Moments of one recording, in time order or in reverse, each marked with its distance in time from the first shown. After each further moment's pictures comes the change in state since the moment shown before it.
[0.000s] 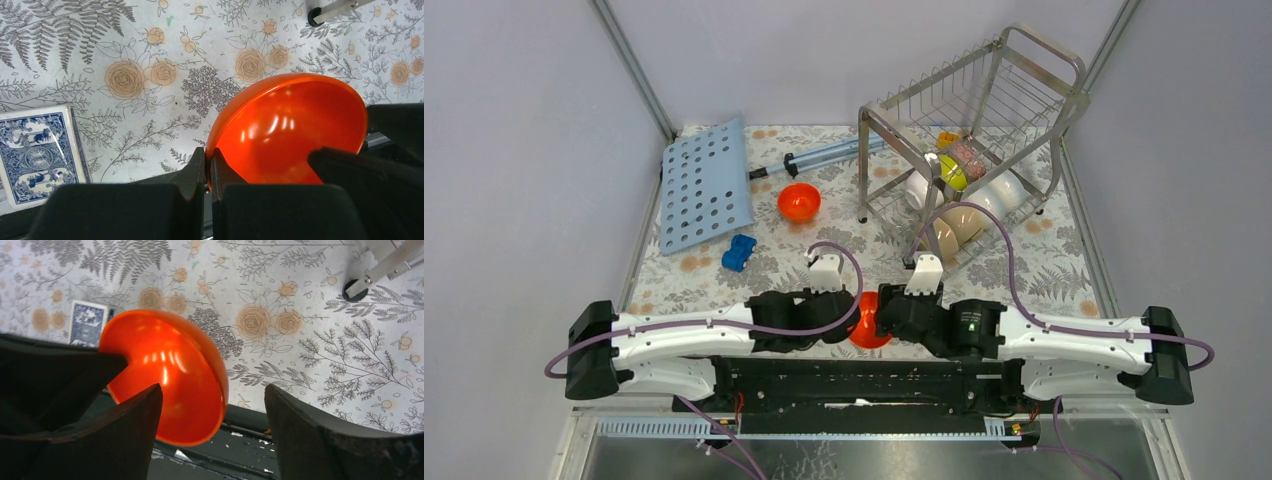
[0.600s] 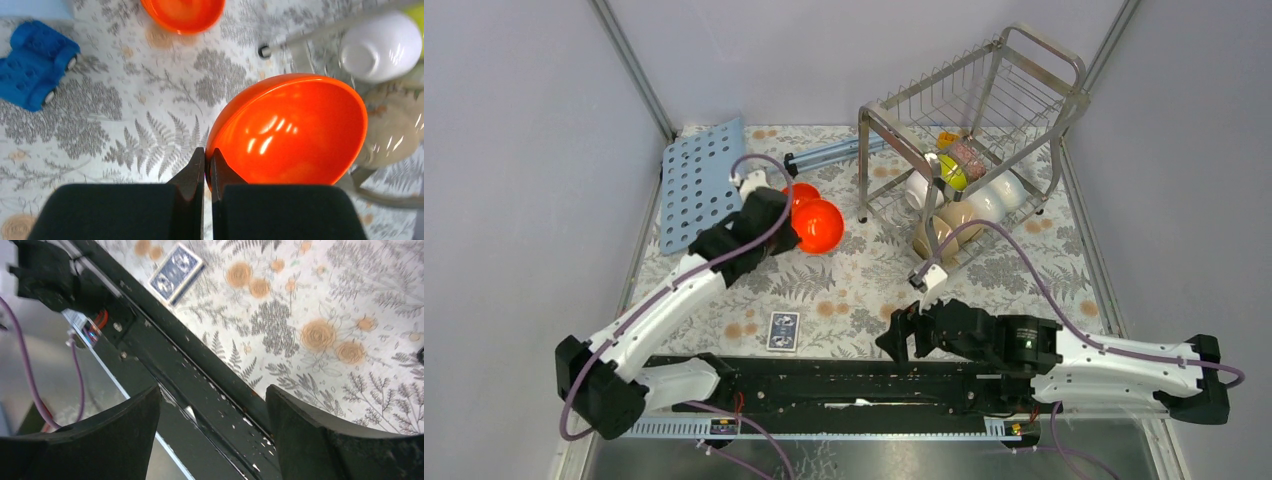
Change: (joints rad) left arm 0.653 -0.055 0.158 0.006 0.171 0.284; right arm 0.002 -0.371 -0.161 0.238 -0.304 -0.455
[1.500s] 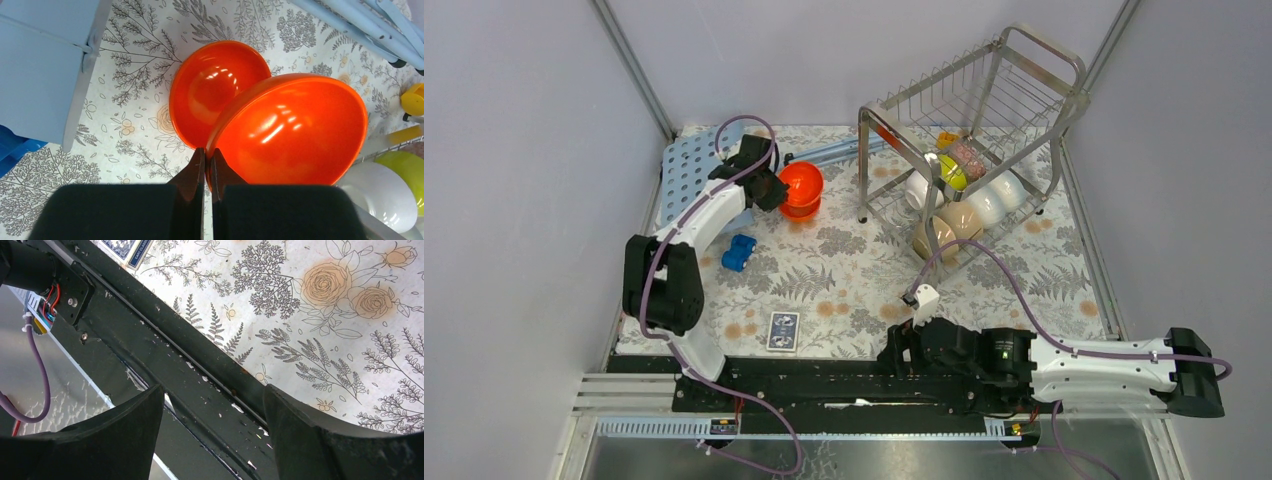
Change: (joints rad) left arm 0.415 0.576 0.338 0.089 0.232 -0.143; right arm 0.034 0.043 -0.258 0.174 -0.015 0.116
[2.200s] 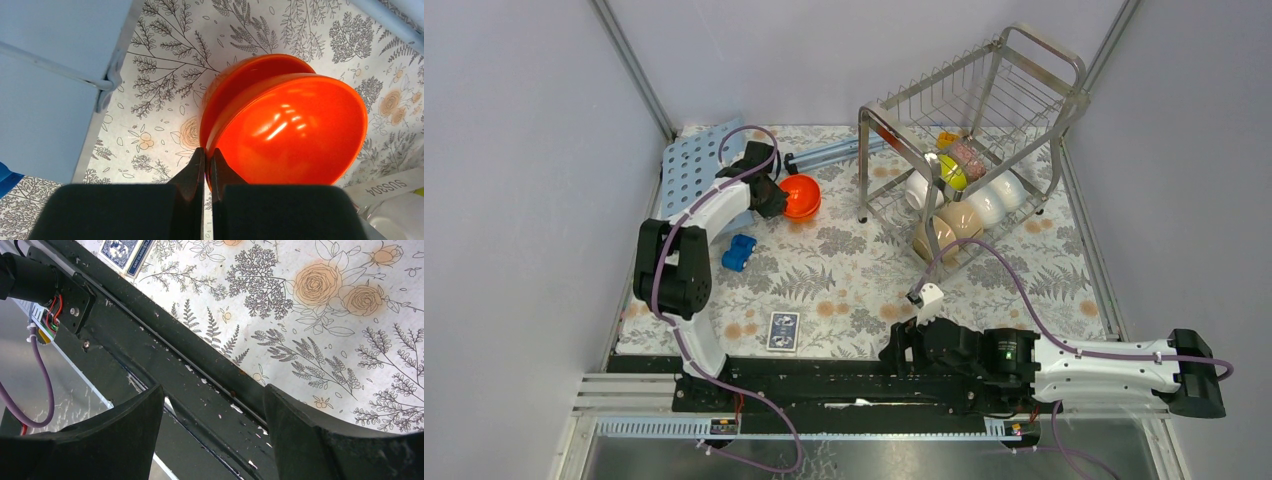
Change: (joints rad) left arm 0.029 0.116 0.003 0.003 -0.004 -0.017; right arm 0.007 -0.022 0.000 -0.018 0.034 0.036
